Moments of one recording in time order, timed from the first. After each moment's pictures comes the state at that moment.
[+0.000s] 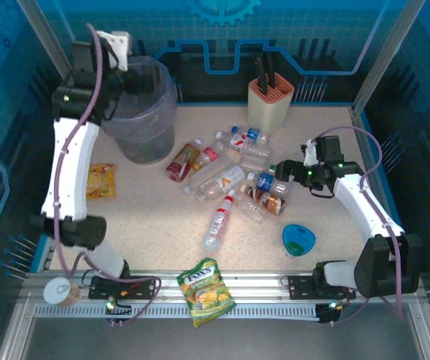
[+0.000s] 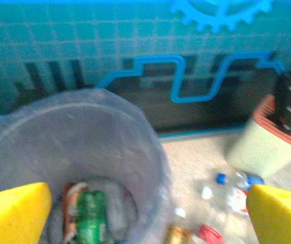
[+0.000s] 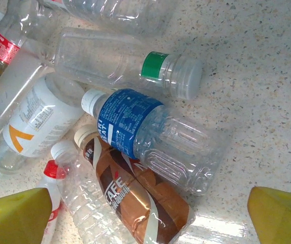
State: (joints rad) left arm -0.12 1.64 2.15 -0.93 0.07 -0.07; right arm 0.06 1.29 0.98 -0.70 -0.31 0.30
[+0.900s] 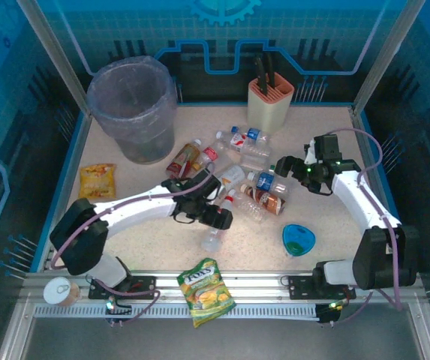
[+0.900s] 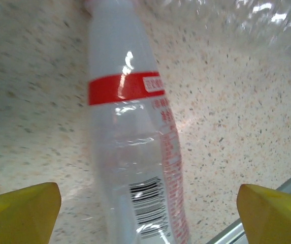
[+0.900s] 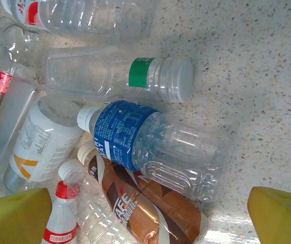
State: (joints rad) left arm -0.80 1.56 1.00 -0.62 0.21 -0.50; right arm 0.05 1.33 0.98 -0.66 -0.31 0.46
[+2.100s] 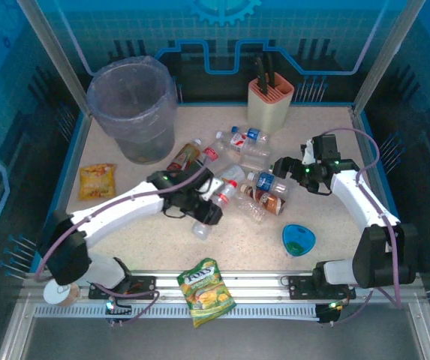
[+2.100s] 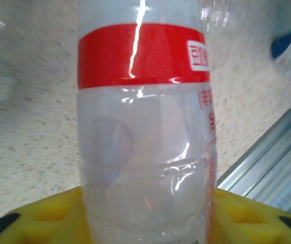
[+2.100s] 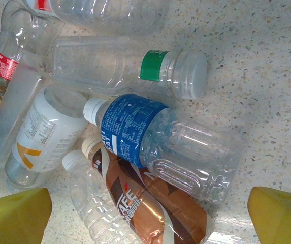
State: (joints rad) left arm -0.72 1.41 1.13 -0.84 0.27 -0.28; right arm 0.06 1.35 0.98 -0.66 -0.35 0.41
